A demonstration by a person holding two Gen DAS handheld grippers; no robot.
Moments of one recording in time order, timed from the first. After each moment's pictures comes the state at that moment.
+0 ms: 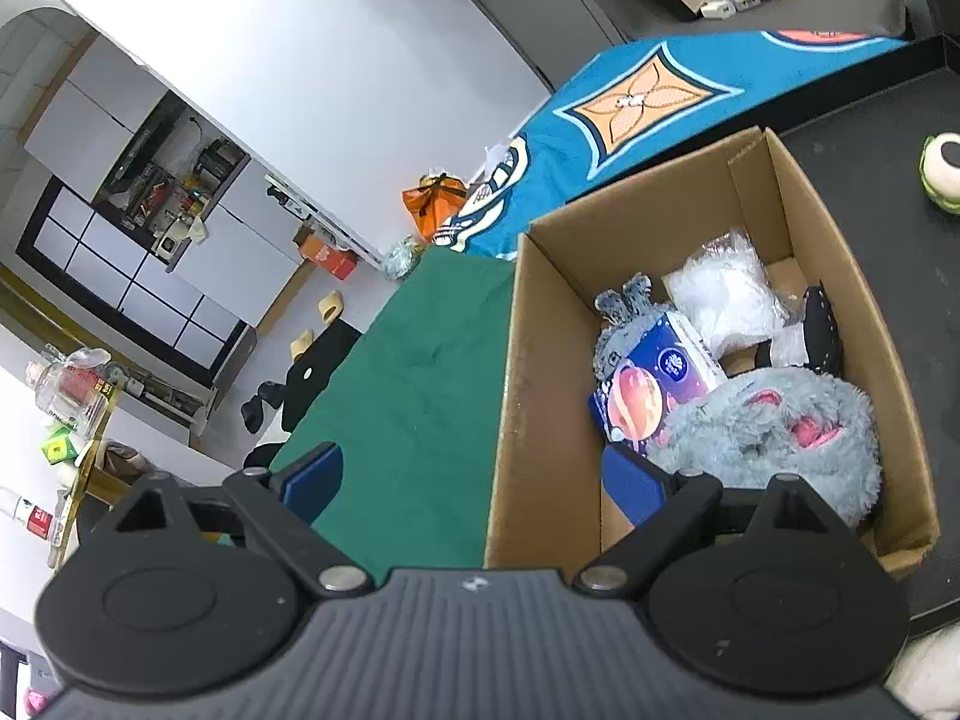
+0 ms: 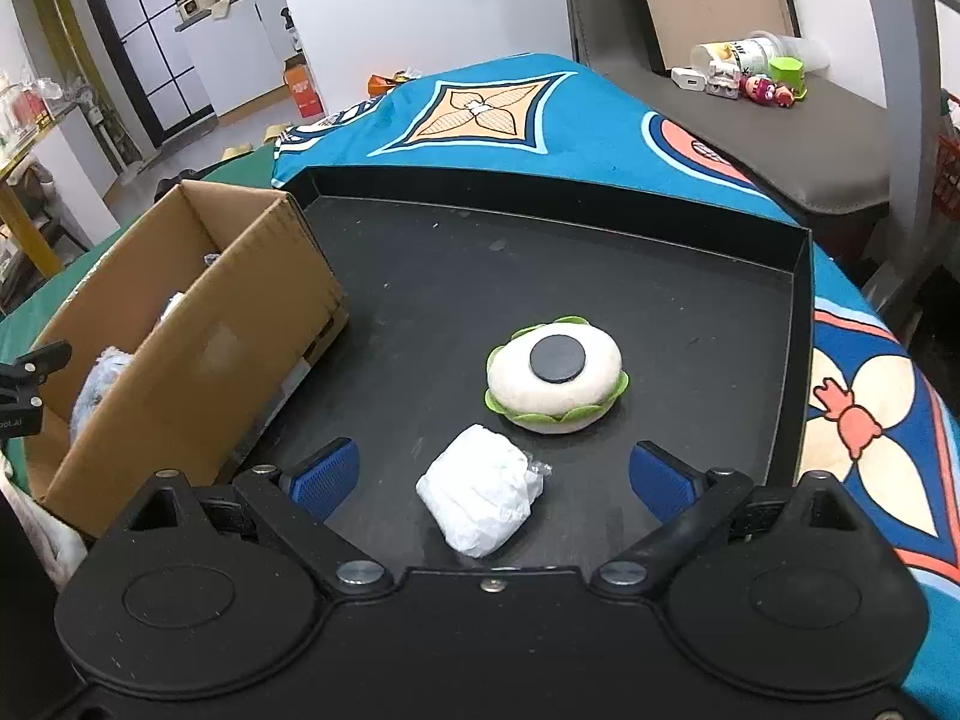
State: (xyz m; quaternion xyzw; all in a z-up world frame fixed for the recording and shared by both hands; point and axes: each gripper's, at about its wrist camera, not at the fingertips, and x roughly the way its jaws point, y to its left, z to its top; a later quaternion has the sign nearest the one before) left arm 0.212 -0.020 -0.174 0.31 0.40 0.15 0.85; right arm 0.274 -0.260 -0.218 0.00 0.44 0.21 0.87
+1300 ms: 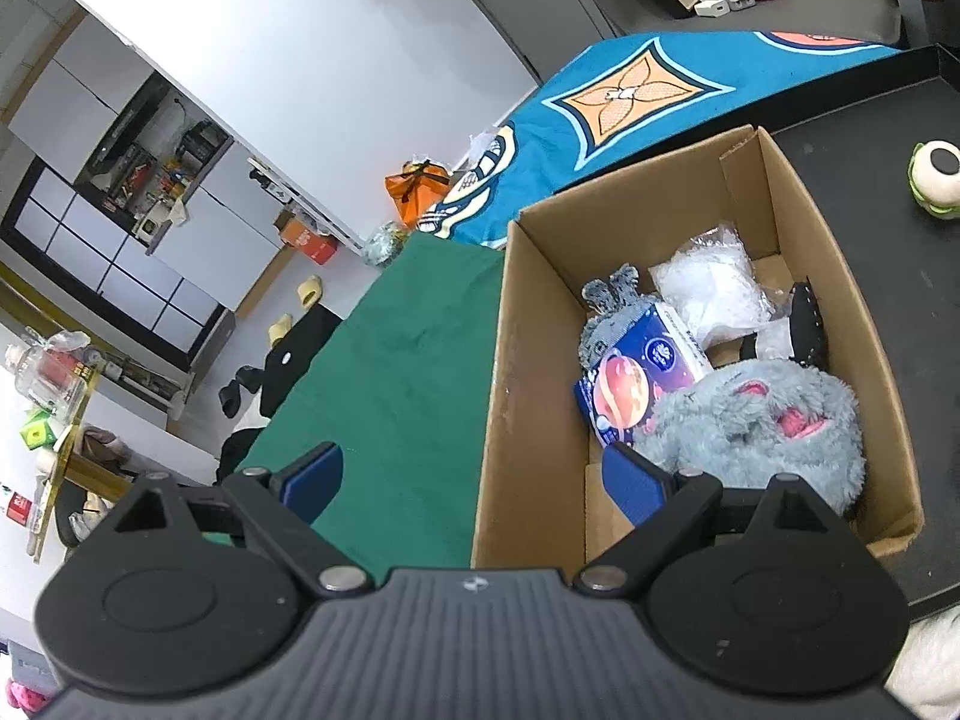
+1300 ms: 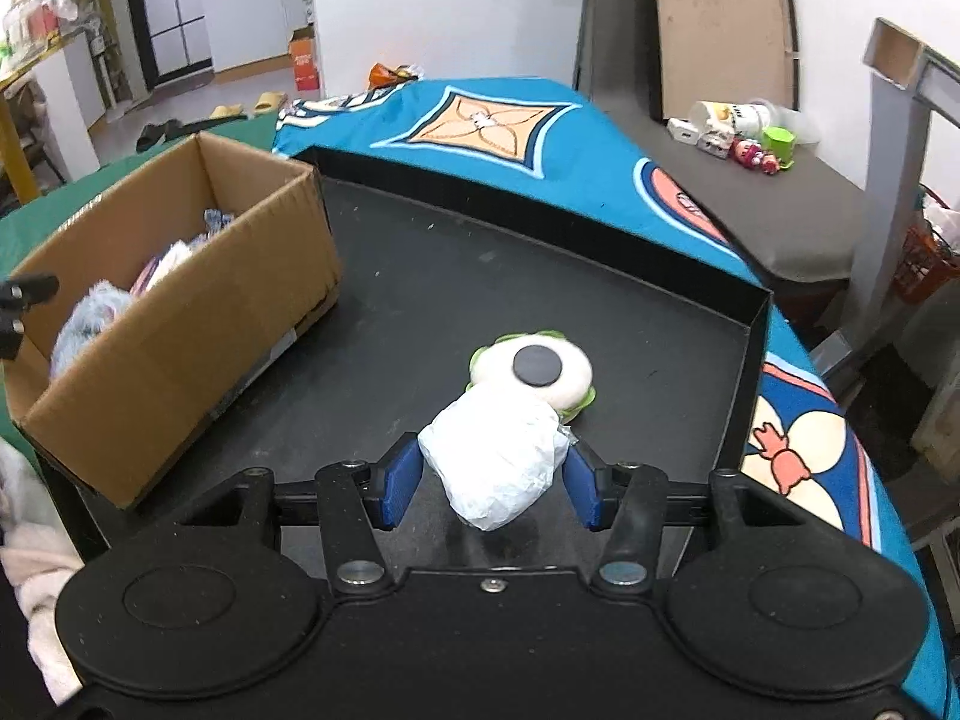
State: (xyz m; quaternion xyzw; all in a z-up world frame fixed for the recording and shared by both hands) left arm 0.212 -0.014 -0.171 0.28 0.42 0.13 0.85; right arm 0.250 -0.247 -0.192 -0.09 0.41 0.19 0.89
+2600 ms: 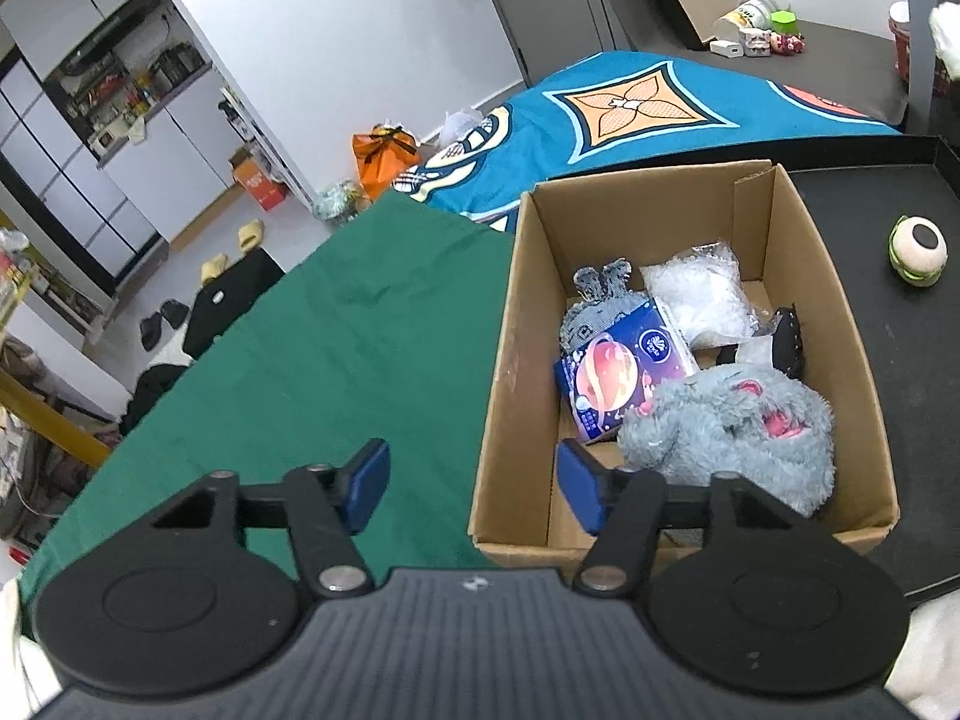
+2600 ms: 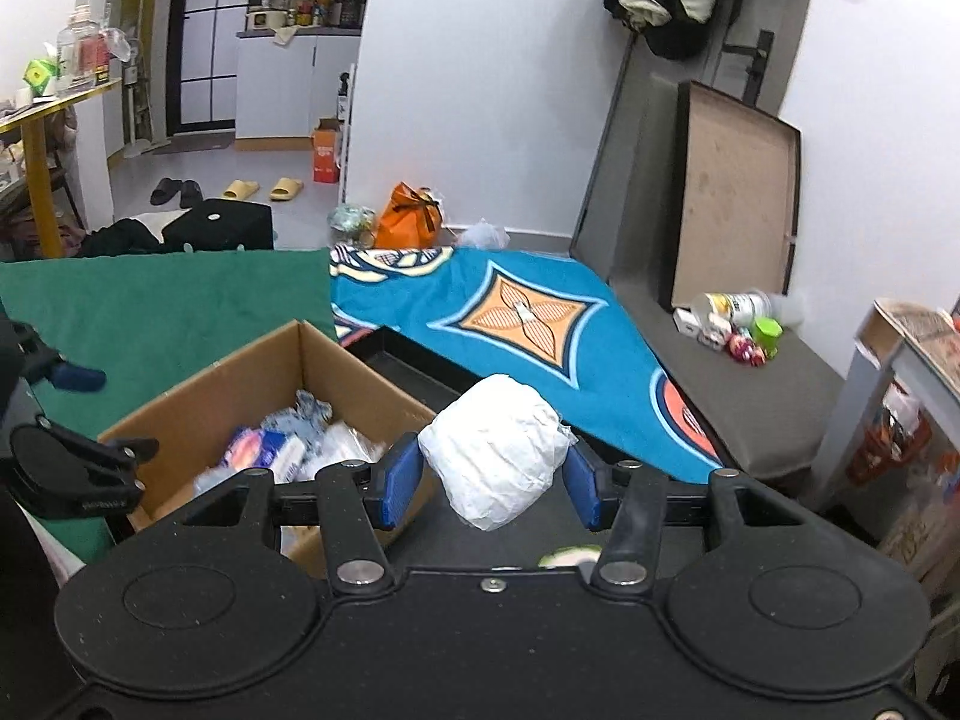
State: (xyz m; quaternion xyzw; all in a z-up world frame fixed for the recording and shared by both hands) left arm 0.206 0.029 -0.162 0.16 0.44 0.10 0.88; right arm 0.226 -0.162 -0.083 -0.15 0.29 0.19 0.93
